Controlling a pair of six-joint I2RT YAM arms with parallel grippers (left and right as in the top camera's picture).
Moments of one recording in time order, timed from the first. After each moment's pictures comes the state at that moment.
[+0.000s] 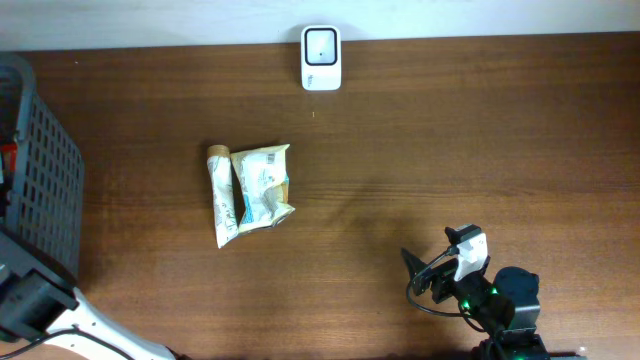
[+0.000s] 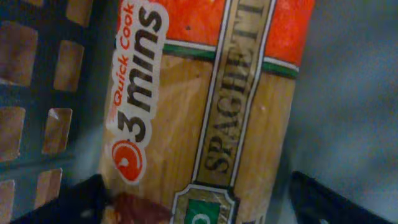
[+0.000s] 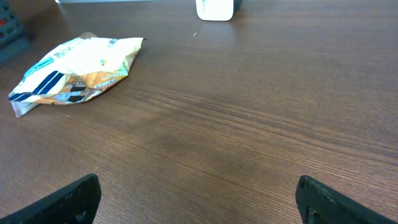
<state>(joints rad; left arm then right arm) 0.82 2.21 1.69 -0.51 -0.07 0.56 0.05 0.27 0.08 -0.21 -0.43 0.02</state>
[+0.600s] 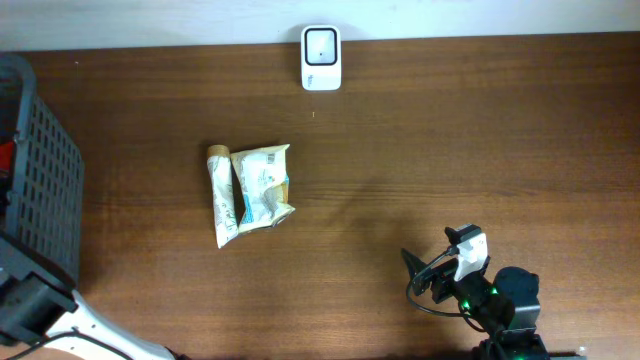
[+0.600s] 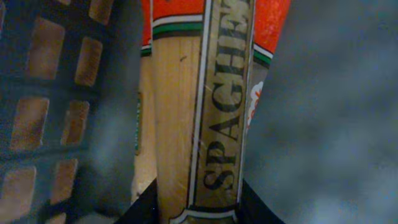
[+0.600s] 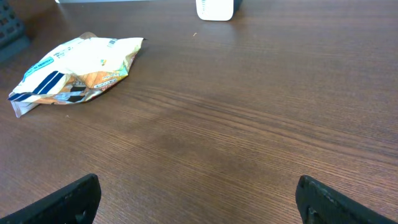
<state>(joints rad) 0.83 2.18 1.69 -0.54 -0.03 0.54 0.05 0.27 0.08 -0.21 -0.43 0.02</state>
